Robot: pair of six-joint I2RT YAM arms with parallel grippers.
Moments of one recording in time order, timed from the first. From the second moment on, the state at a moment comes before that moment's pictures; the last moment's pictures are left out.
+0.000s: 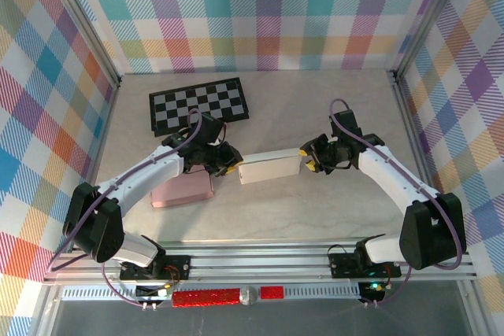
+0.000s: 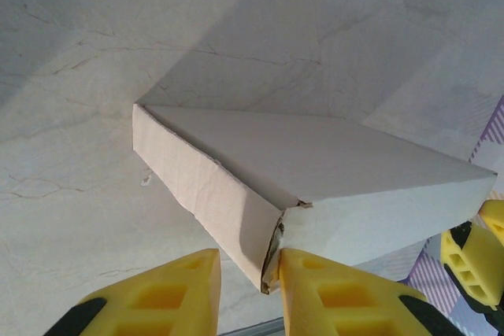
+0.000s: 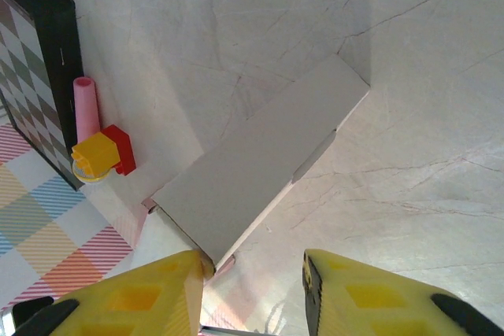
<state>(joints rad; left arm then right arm) -0.57 1.44 1.05 -0.62 0.30 -1.10 0.31 1.35 0.94 -0.62 -0.42 1.24</state>
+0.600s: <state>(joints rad) -0.60 1.41 1.03 -0.61 0.27 -1.02 0.31 1.36 0.99 -0.72 -0.43 1.13</state>
